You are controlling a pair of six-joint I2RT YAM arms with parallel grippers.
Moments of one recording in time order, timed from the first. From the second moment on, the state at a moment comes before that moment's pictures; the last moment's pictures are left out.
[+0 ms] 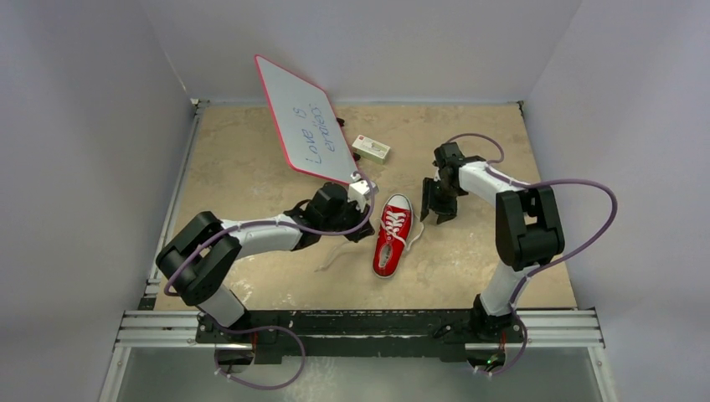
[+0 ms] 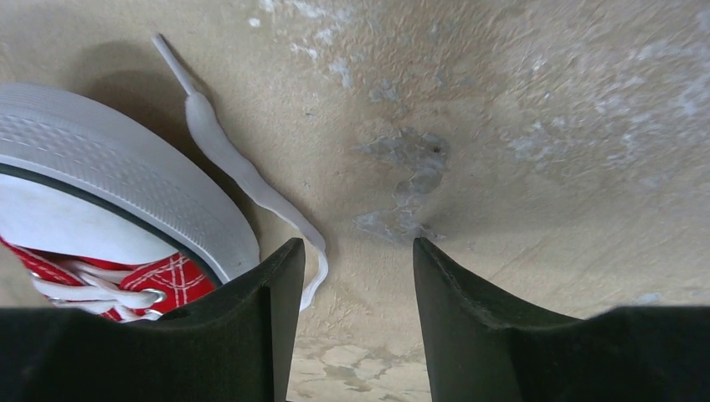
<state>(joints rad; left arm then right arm) -0.79 1.60 0.78 0.25 0.31 -0.26 0.22 1.78 1.15 -0.74 -0.08 0.35</state>
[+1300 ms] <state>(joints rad) -0.84 1.64 0.80 0.39 0.34 -0.38 0.11 1.39 1.13 -0.47 -0.37 0.35</state>
